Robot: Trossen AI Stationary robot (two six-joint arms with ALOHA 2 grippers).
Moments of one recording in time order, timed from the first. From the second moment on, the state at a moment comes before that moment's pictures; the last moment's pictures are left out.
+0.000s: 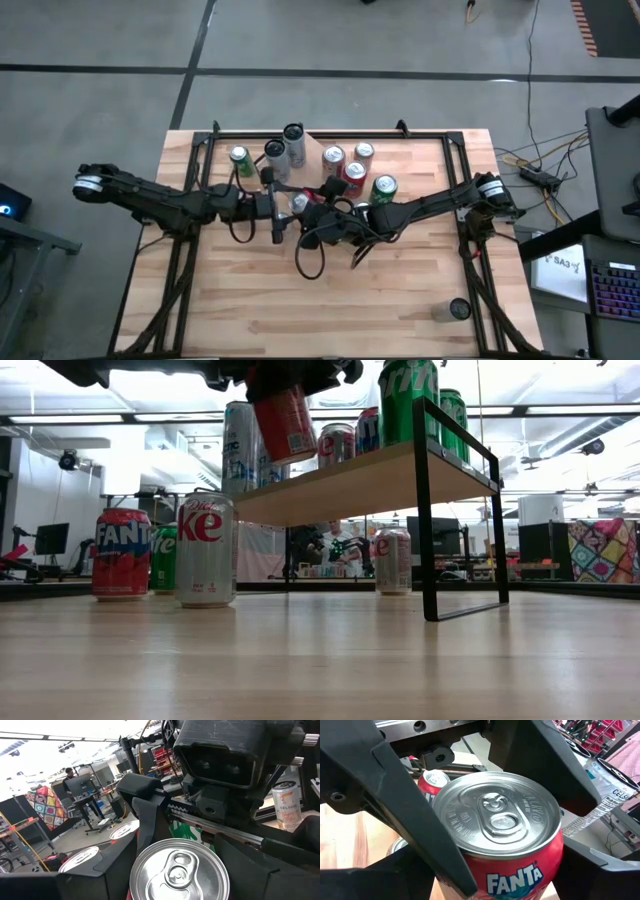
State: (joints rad) left arm -0.11 1.18 0.63 0.59 -0.27 0.38; right arm 0.21 1.85 1.59 -0.22 0.77 -0.04
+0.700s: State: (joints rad) left arm -0.11 1.19 0.62 0.59 -0.29 0.40; right arm 0.21 1.85 1.59 -0.29 0.80 0.06
